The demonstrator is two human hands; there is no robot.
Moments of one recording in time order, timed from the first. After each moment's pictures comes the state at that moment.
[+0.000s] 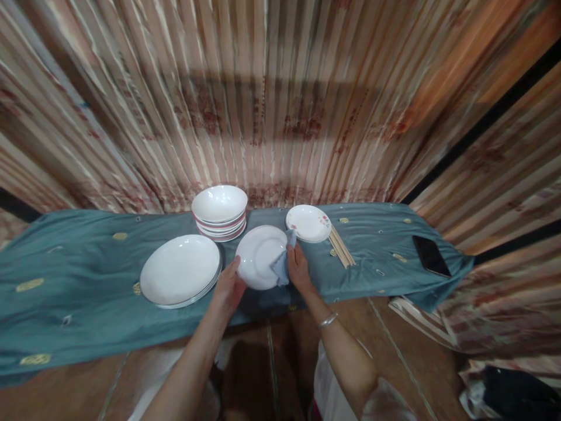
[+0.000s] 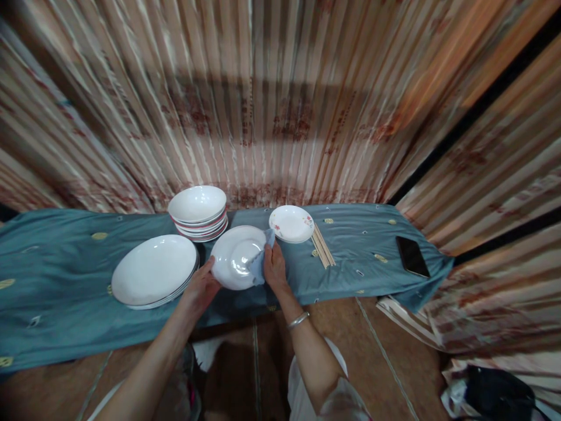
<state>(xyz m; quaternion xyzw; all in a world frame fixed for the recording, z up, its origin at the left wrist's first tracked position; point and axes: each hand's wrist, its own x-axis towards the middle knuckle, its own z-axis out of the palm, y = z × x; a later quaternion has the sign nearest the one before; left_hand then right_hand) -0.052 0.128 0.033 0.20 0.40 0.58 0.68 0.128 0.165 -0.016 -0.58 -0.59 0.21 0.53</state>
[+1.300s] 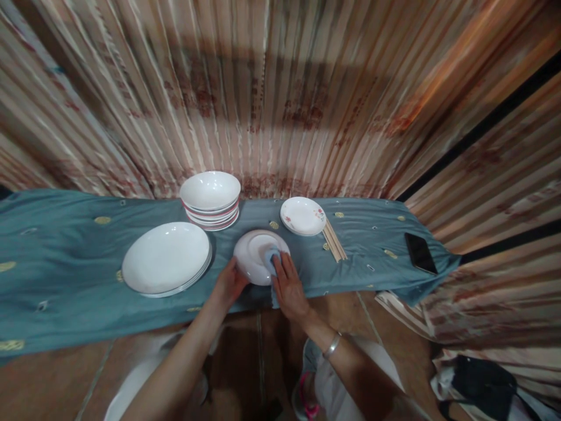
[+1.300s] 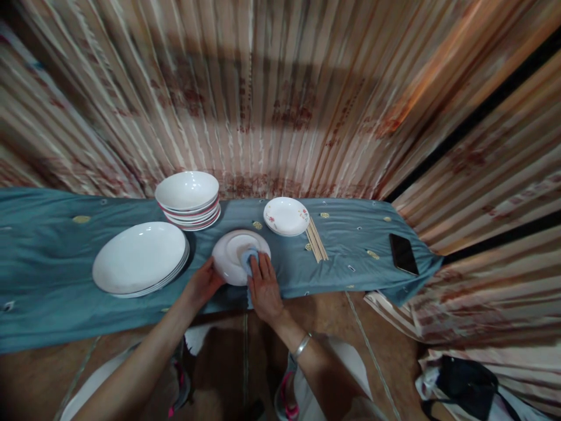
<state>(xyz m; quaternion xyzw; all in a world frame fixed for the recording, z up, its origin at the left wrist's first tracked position) -0.032 0.136 -0.001 0.00 0.40 0.53 0.74 0.137 0.085 -0.033 -0.52 -0.79 0.03 0.33</state>
